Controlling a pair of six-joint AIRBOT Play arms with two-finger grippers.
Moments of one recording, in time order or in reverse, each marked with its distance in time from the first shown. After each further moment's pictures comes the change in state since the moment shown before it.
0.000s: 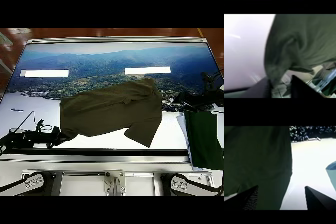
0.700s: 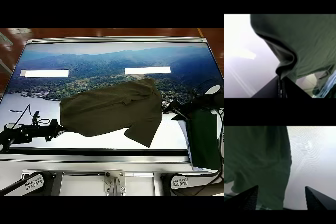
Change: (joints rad) left arm -0.036 0.078 0.069 -0.088 -0.015 0.029; right arm 0.001 -0.238 -0.002 0.052 0.109 0.029
